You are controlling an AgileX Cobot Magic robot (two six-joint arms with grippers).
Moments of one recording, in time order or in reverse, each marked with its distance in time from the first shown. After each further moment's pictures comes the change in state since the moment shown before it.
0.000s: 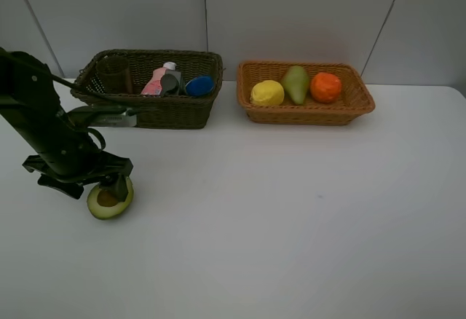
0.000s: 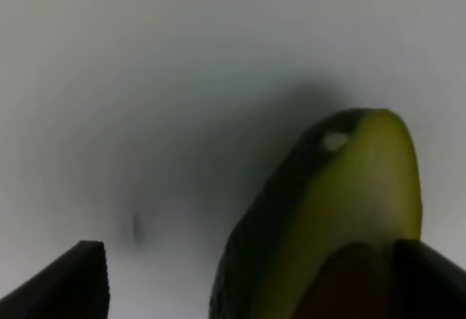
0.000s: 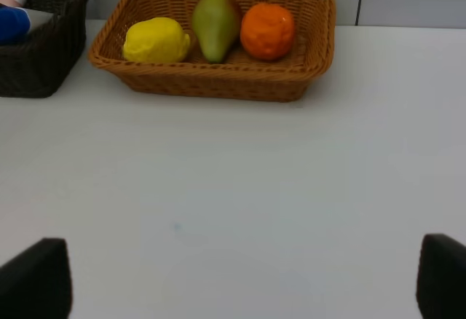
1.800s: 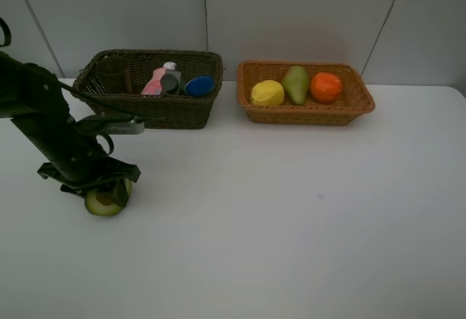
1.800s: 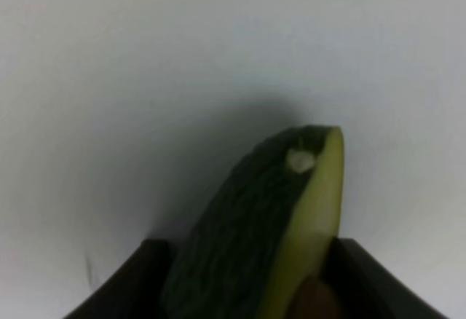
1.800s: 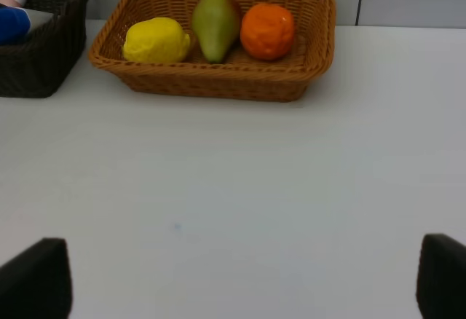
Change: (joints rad) left arm 0.000 0.049 -0.001 -0.100 -0.041 0.119; right arm 0.000 0.000 0.000 0.000 0.000 0.000
